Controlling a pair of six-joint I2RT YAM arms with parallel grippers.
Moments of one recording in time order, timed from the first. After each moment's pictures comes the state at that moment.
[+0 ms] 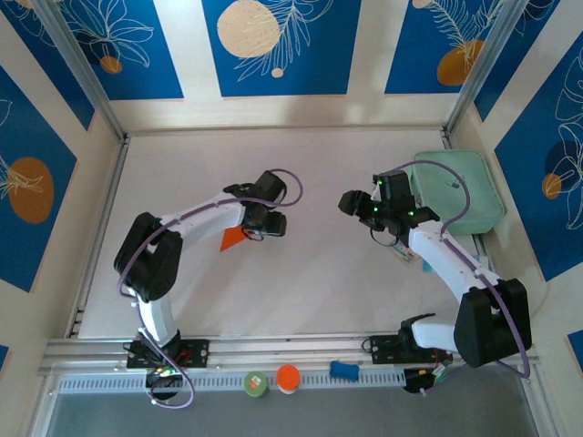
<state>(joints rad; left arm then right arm) -0.65 1.82 1.30 -0.69 0.01 -0.50 0.26 1.26 0.85 -0.39 -0.25 0.69</state>
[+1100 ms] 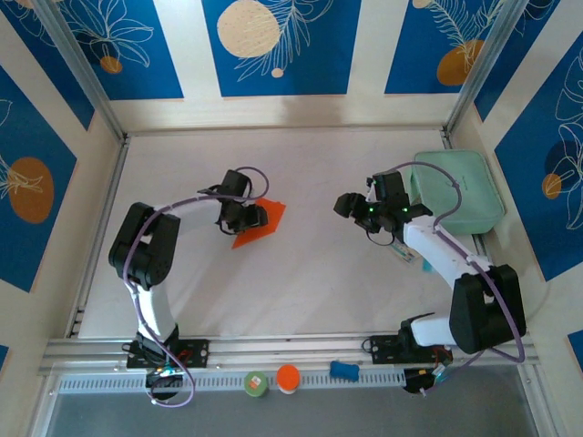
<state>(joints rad) -0.45 1.88 1.14 -0.36 0.25 -0.55 0.27 1.35 0.86 -0.38 -0.31 0.72</state>
